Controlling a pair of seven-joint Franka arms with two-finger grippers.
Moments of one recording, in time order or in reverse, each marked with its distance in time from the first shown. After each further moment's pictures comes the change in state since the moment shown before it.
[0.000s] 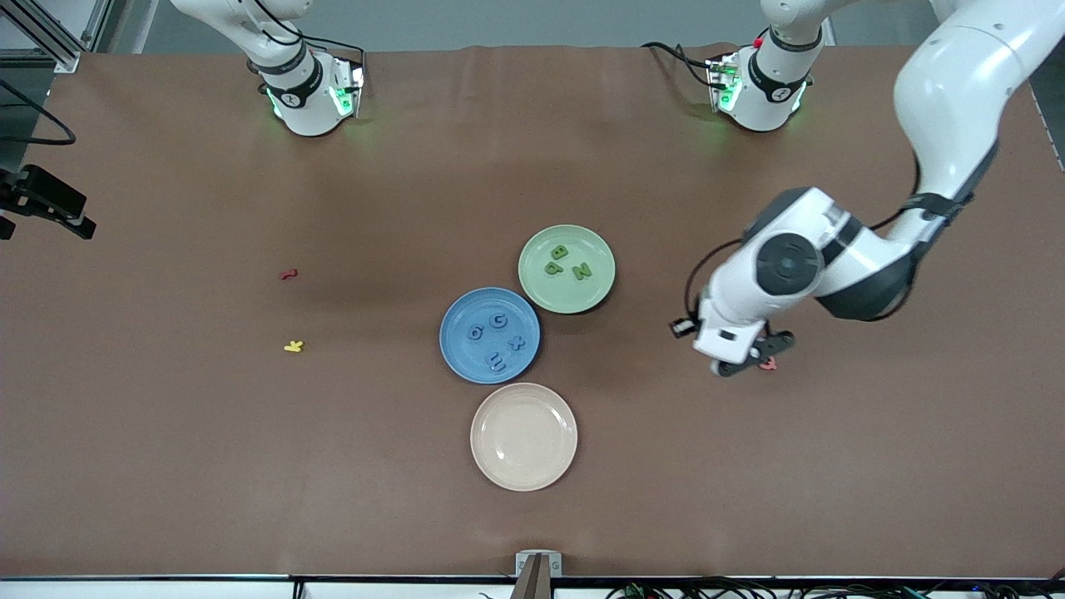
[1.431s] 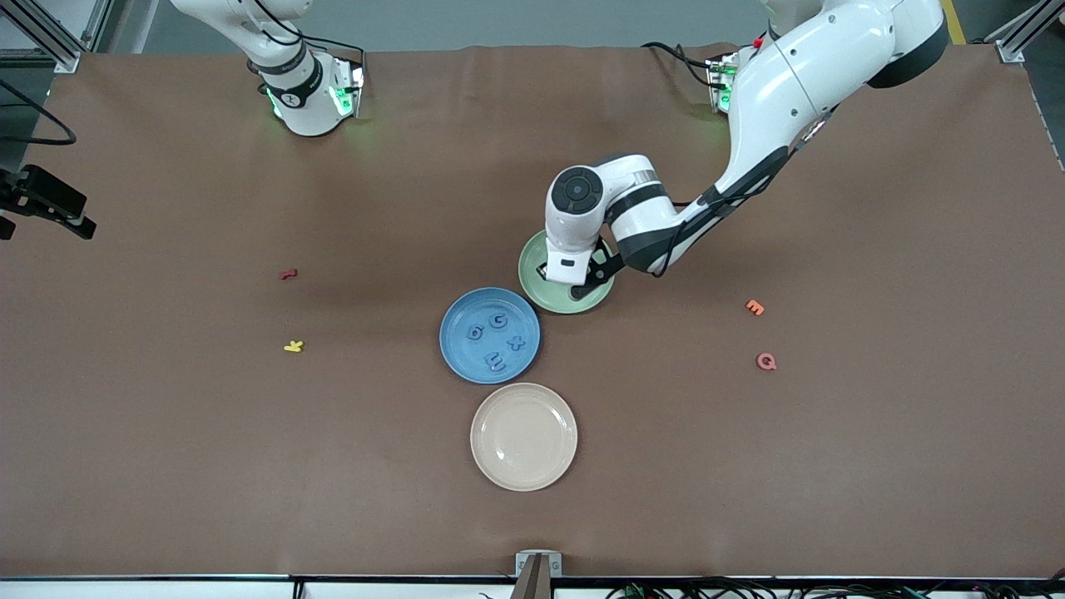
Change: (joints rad) left arm -0.468 0.038 0.245 -0.100 0.000 0.295 -0.518; right arm 0.000 0.000 0.000 0.000 0.000 0.000 0.000
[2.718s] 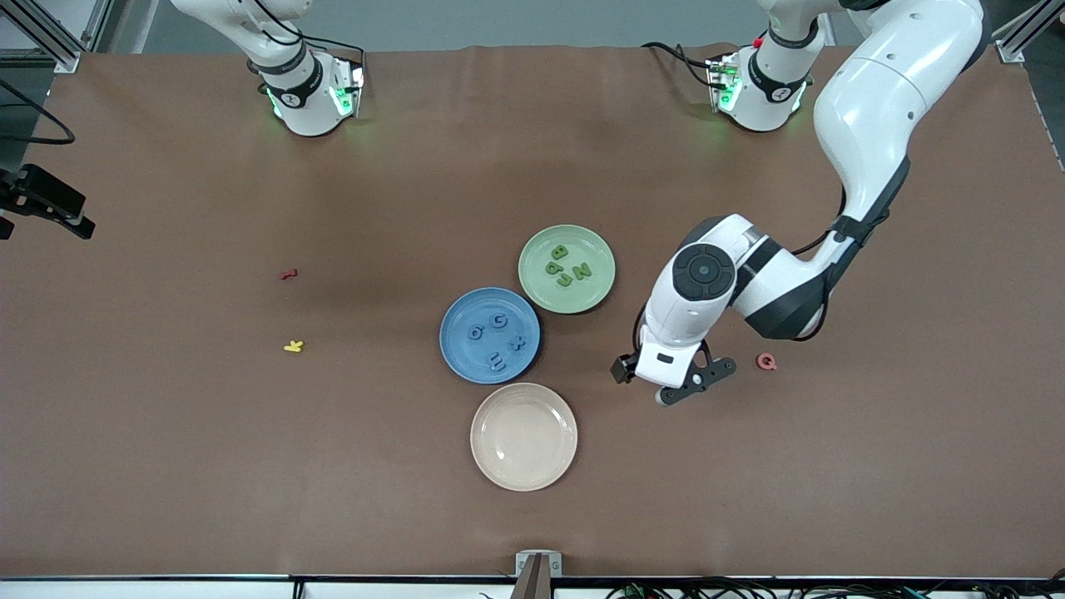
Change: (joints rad) left arm 0.127 -0.021 0.108 0.314 0.002 -0.113 0.598; right arm 0.000 0.000 0.000 0.003 0.000 0.000 0.000
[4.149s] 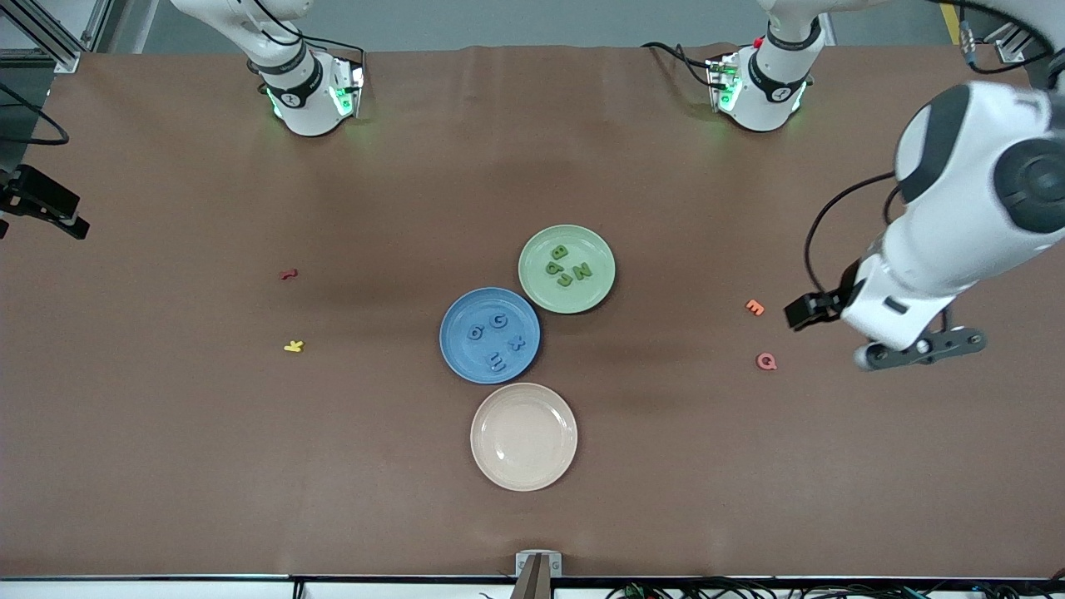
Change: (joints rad) left arm -0.006 -0.481 0.408 0.050 -0.506 -0.418 0.795; right arm -0.007 0.000 -0.003 0.001 -0.001 0.000 0.000
